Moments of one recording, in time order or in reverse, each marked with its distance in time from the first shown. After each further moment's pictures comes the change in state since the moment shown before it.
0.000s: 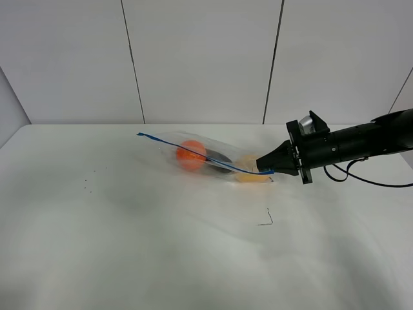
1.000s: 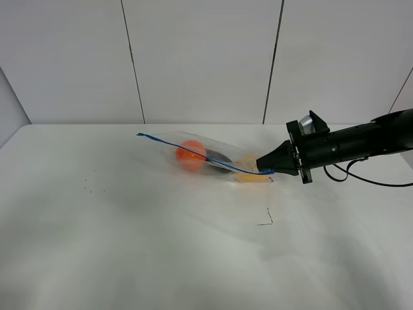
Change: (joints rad) left arm 0.000 -0.153 0.273 -0.056 0.159 0.028; right arm 0.000 0.000 0.000 -0.001 0.000 -0.009
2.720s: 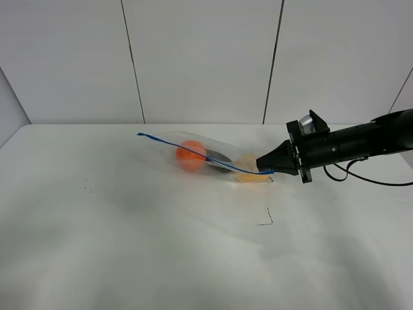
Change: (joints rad) left arm 0.000 0.000 0.025 0.090 0.048 -0.109; right arm 0.000 0.000 0.000 0.004 0.000 -0.013
